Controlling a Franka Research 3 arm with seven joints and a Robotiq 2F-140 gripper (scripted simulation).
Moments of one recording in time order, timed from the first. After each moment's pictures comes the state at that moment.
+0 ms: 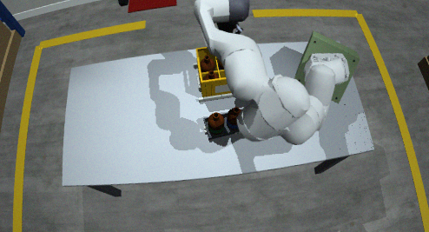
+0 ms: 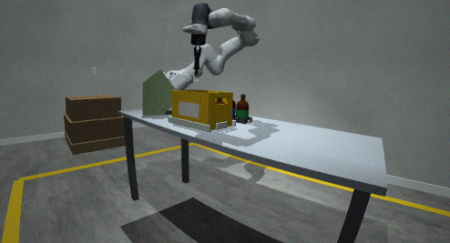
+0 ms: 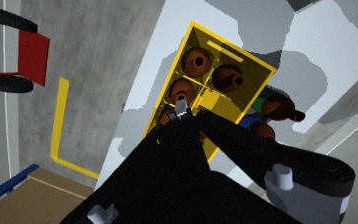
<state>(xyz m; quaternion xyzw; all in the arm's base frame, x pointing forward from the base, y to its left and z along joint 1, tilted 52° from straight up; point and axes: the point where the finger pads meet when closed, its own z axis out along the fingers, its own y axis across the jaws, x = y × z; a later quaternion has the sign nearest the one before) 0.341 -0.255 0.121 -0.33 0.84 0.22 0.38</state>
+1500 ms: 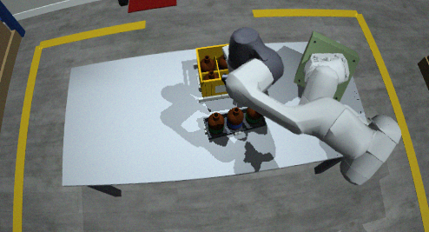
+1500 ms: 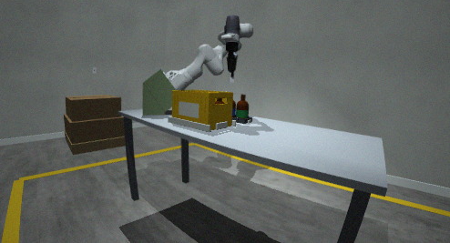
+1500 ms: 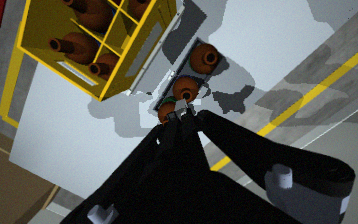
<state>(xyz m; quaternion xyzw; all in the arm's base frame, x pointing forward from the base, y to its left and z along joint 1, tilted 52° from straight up) 0.313 -0.056 0.309 -0.42 0.79 0.19 0.41</state>
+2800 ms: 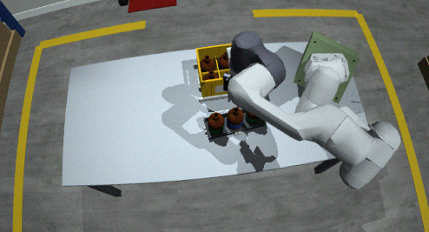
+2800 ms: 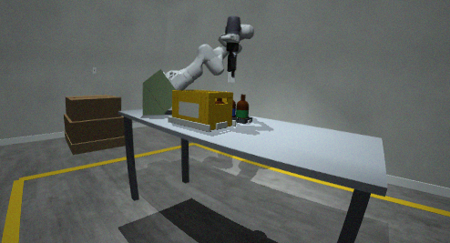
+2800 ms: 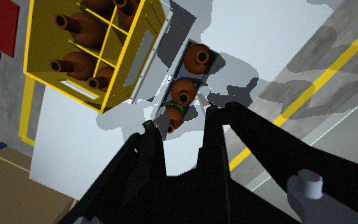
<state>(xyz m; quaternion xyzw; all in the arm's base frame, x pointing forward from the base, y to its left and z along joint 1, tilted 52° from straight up) 0.307 -0.050 0.308 -0.37 0.82 0.21 0.39</state>
